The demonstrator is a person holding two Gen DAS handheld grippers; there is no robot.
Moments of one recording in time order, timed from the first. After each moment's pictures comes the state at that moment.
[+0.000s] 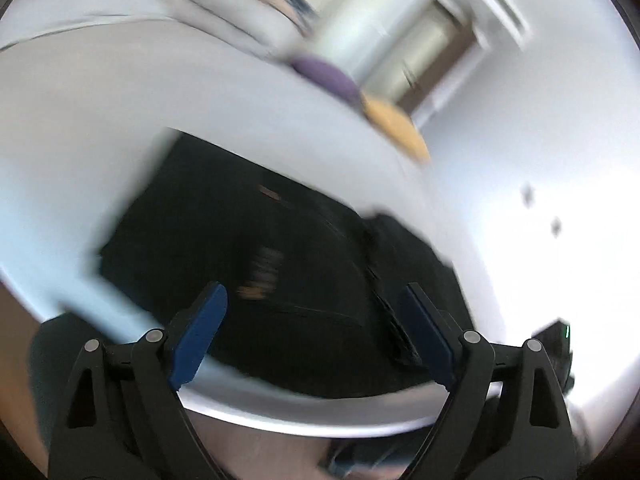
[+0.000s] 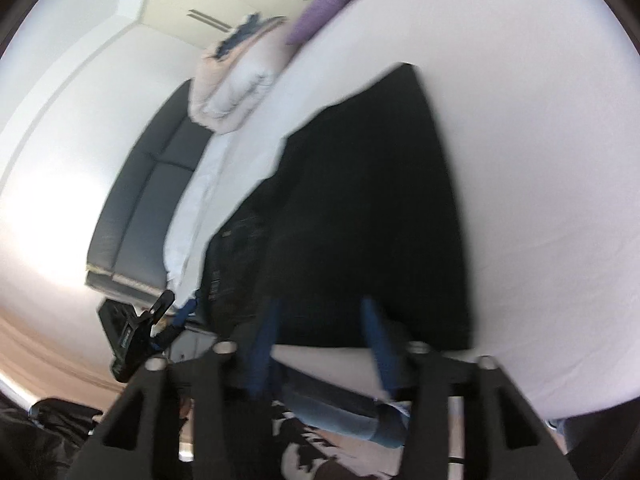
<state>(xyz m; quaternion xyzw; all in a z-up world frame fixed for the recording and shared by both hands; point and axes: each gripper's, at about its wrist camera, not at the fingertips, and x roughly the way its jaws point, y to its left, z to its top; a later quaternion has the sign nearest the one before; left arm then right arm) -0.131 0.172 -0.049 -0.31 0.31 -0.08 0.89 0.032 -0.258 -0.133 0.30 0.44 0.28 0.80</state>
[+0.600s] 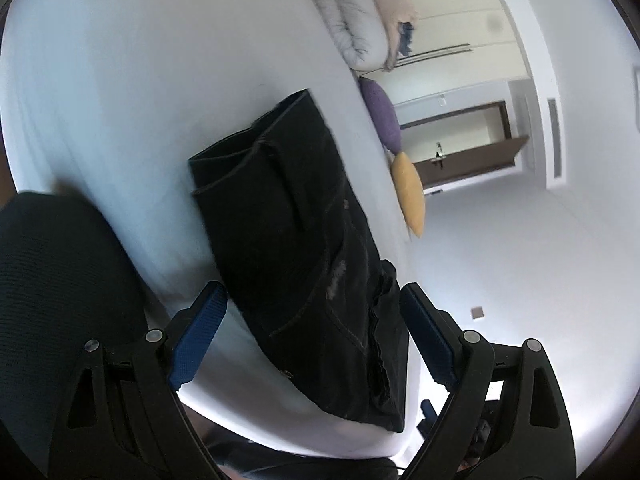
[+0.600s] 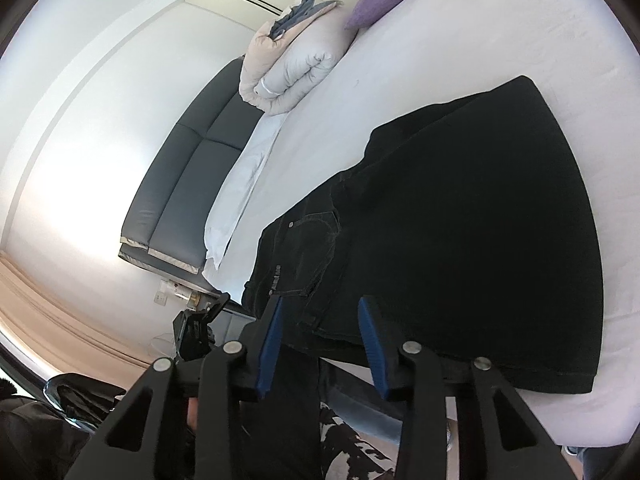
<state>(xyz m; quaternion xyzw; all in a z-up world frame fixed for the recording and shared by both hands) -0.124 0.242 -0.137 -0.55 0.30 -0.07 0.78 0.058 -0.214 -0.107 0.30 0.43 0.35 0.78</state>
